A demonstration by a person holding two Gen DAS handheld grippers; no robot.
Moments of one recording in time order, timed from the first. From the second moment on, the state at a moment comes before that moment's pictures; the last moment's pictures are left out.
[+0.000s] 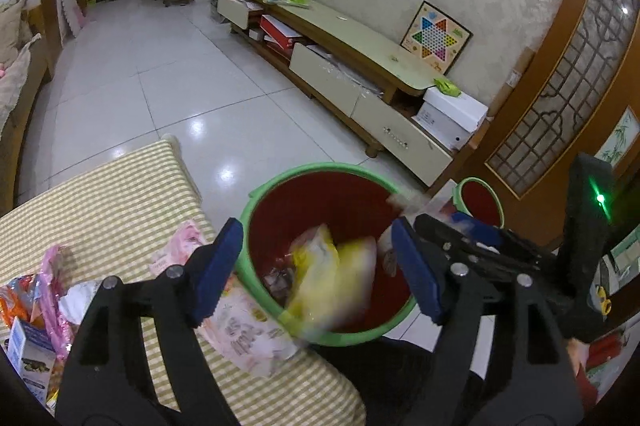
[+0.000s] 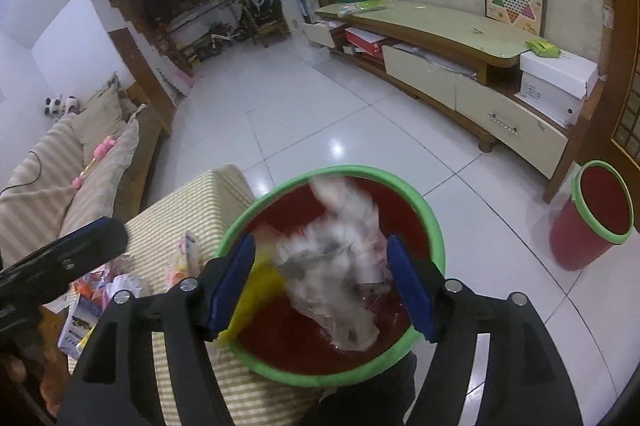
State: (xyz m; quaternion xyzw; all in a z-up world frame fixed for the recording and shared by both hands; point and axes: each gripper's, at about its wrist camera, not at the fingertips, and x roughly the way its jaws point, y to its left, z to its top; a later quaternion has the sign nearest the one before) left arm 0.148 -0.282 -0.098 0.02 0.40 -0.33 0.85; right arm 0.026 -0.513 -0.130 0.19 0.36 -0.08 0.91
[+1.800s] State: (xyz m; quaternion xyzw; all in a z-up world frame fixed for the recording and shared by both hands) left arm 0.164 0.007 -0.194 0.11 0.52 -0.17 0.83; right arm 0.029 -0.316 -0.189 0.09 0.53 0.11 0.84
